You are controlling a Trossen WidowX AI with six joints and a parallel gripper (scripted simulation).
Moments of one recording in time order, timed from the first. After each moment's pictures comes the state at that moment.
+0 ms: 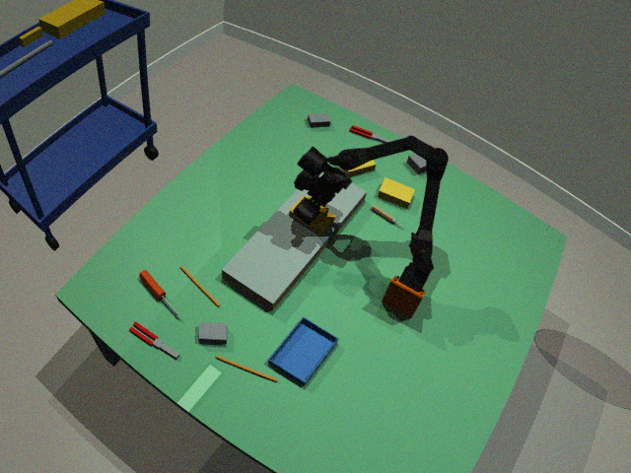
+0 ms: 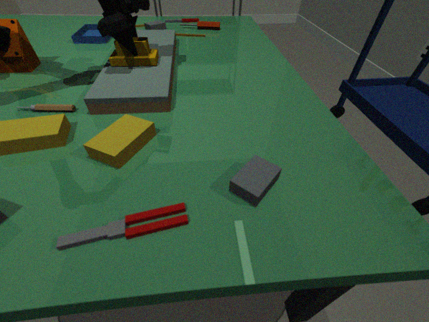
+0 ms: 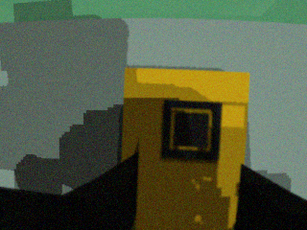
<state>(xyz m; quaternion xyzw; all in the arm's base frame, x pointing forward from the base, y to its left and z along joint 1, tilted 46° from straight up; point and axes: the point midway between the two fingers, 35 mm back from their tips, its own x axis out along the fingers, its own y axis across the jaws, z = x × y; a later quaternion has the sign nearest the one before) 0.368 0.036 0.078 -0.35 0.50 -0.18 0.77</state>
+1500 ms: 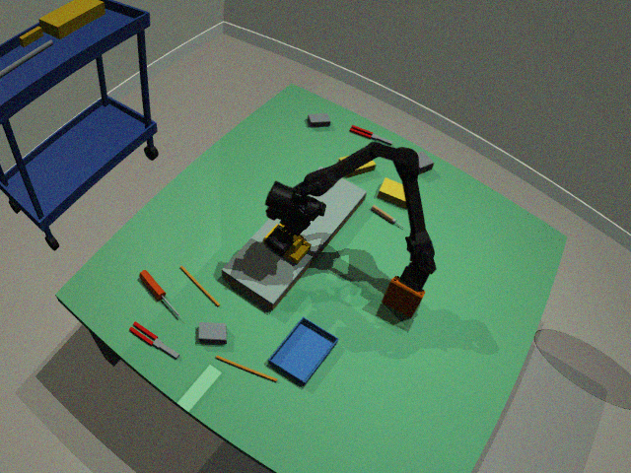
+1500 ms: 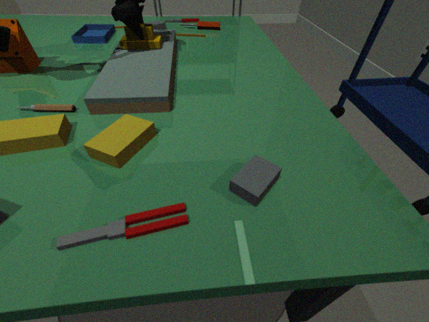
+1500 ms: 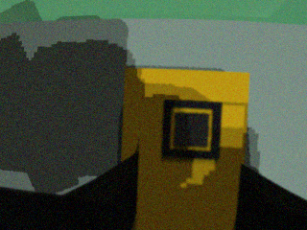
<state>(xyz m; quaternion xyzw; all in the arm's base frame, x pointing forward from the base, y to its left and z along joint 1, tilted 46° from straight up) 0.357 0.130 -0.018 -0.35 0.50 -0.17 0.77</state>
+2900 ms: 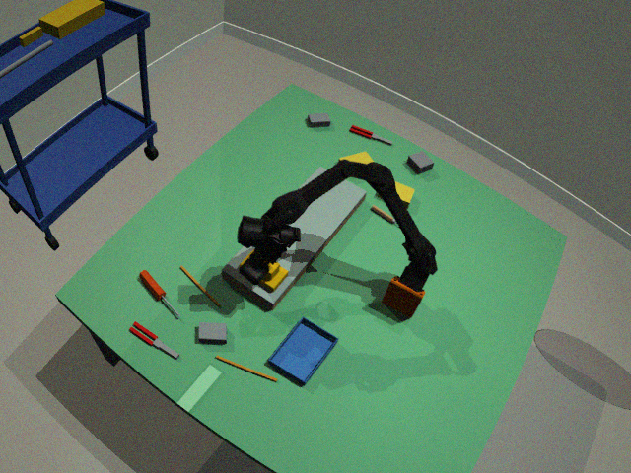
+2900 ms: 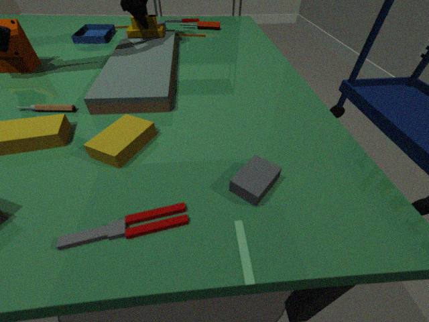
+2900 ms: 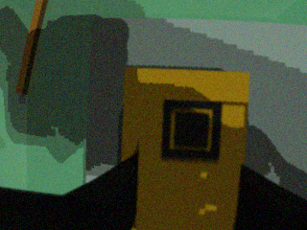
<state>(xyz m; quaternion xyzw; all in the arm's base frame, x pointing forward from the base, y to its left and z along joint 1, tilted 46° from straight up) 0.347 0.213 -0.098 -0.34 0.50 -0.17 0.78</state>
